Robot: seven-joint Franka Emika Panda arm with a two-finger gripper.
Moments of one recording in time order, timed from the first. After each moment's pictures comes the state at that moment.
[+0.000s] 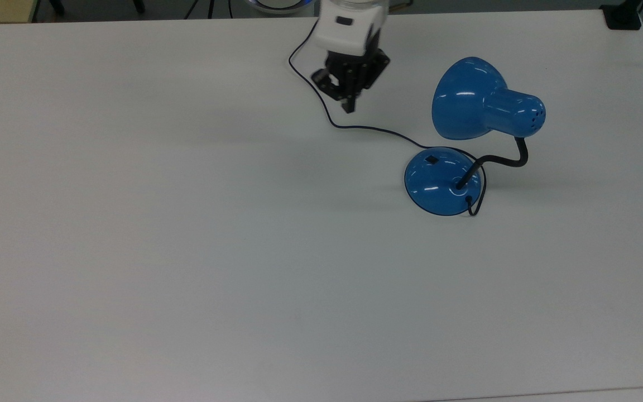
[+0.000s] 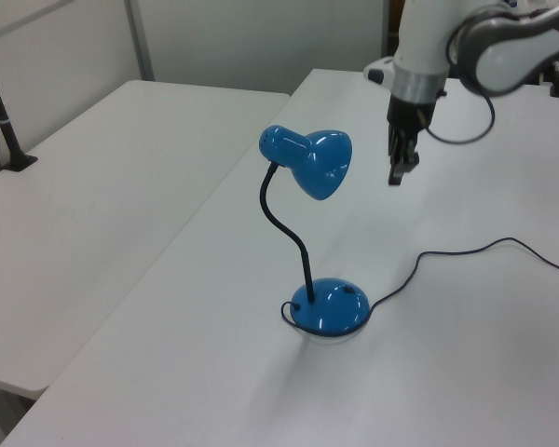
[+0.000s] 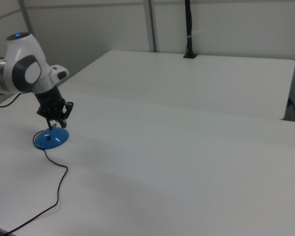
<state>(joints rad) 0.26 0.00 0.04 -2.06 -0.06 2.22 -0.20</state>
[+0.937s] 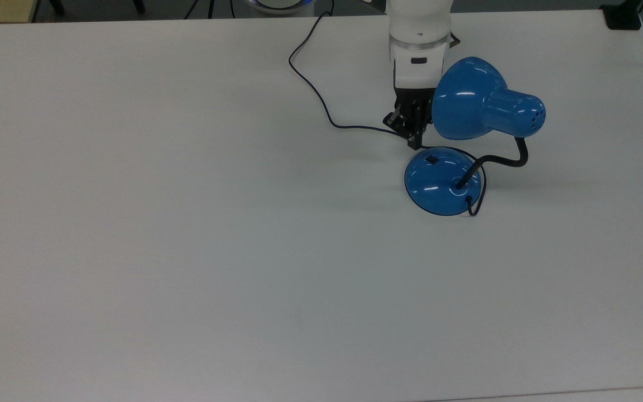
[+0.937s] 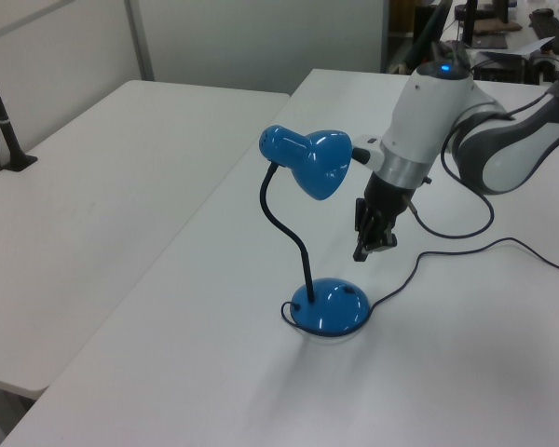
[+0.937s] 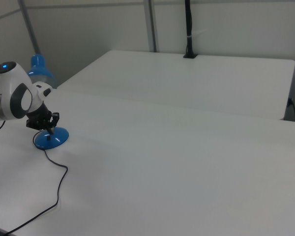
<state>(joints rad) 0.39 0.18 0.07 -2.11 -0.06 2.63 -0.20</state>
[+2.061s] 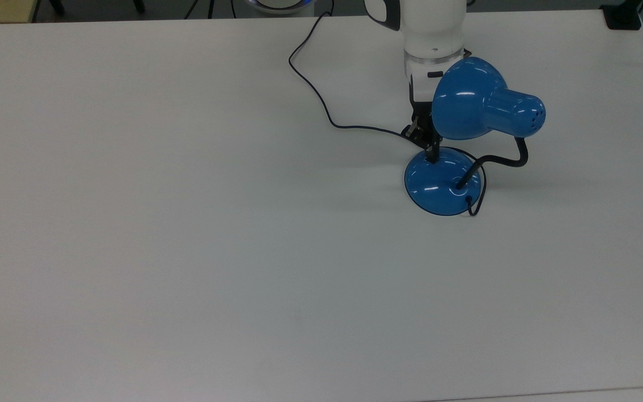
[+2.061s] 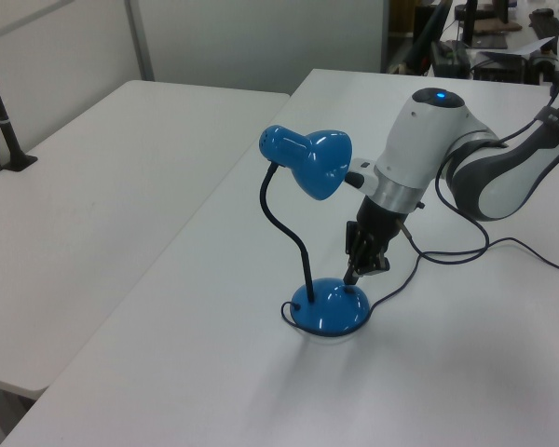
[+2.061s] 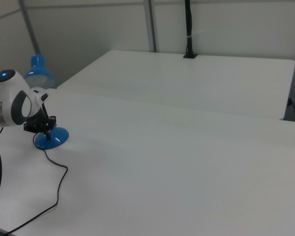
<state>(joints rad) 0.39 0.26 0.11 -2.09 -0.06 2.72 -0.21</state>
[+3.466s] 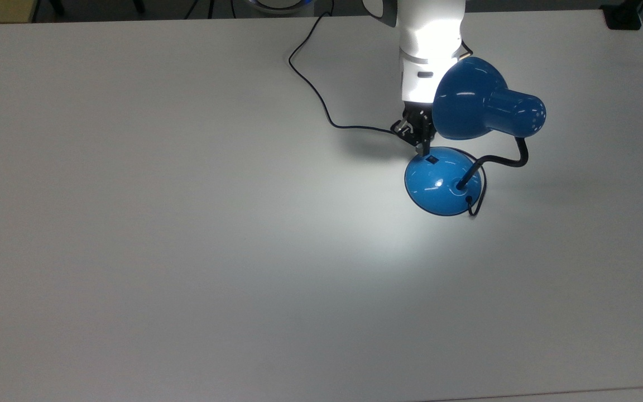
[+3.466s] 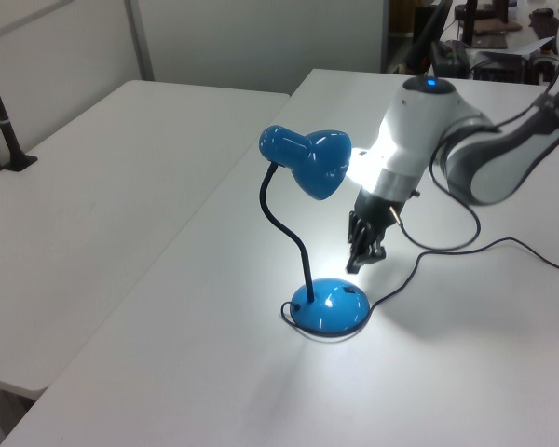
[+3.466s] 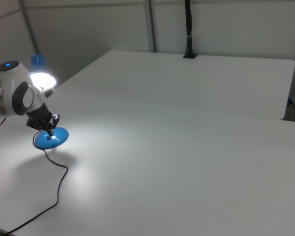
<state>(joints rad) 0.35 0.23 0.12 -2.05 -0.05 2.57 -0.10</state>
